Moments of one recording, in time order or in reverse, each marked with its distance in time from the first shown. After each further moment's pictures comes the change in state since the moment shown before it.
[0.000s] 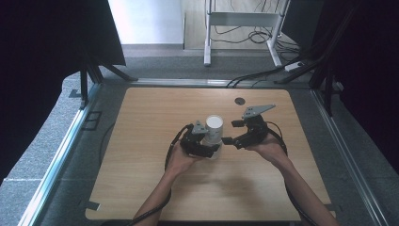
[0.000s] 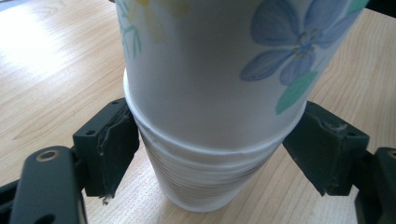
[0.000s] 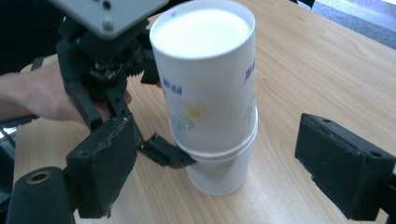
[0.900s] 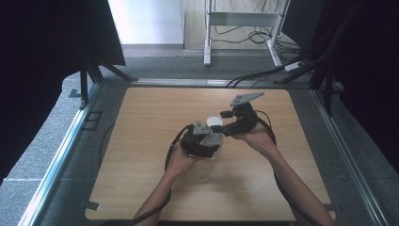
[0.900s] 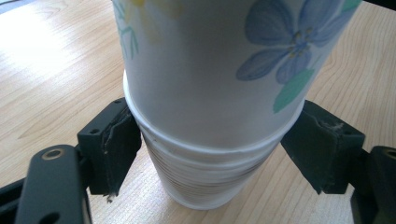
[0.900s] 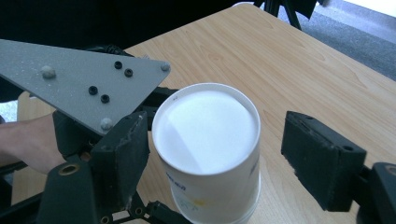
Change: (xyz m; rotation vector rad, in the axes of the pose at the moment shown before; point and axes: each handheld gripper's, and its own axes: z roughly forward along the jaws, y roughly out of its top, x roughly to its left) left arm -0.002 0.001 -0.001 0.014 0.010 0.015; right arm 0.003 0.043 0.017 -0.017 -0.007 -0.002
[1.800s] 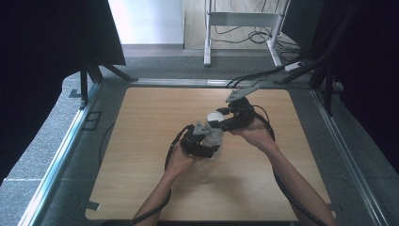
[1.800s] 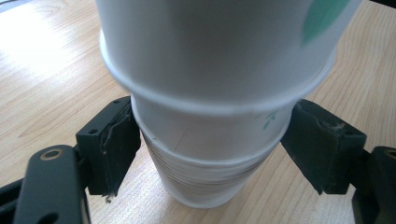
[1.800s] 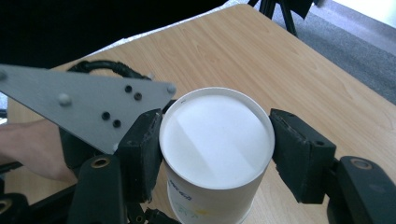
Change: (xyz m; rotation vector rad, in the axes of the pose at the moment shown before) left arm 0.000 -0.001 0.000 0.003 -0.001 -0.002; right arm 0.008 0.024 -0.004 0.044 -0.031 -0.060
